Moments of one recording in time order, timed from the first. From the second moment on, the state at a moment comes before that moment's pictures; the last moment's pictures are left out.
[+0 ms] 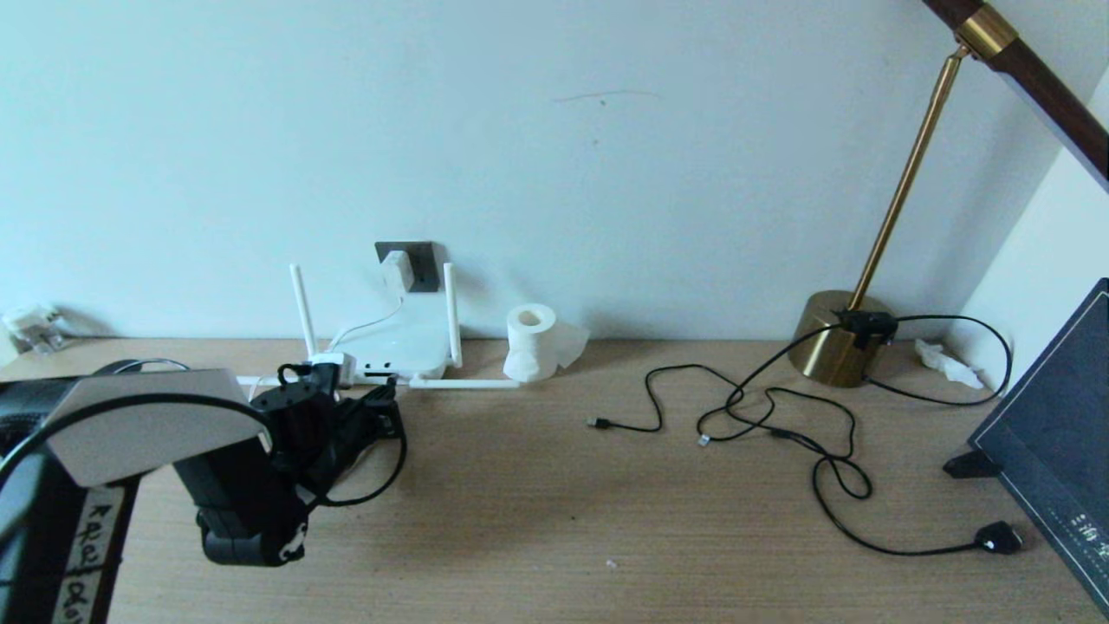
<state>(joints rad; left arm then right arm) -0.08 2.41 -0.79 -1.52 -0.01 -0.01 0.00 0.00 0.00 0.00 -0.01 0.01</state>
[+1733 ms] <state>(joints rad) -0.08 2.36 -0.69 -1.52 -0.01 -0.01 0.00 0.00 0.00 0.00 -0.01 0.01</state>
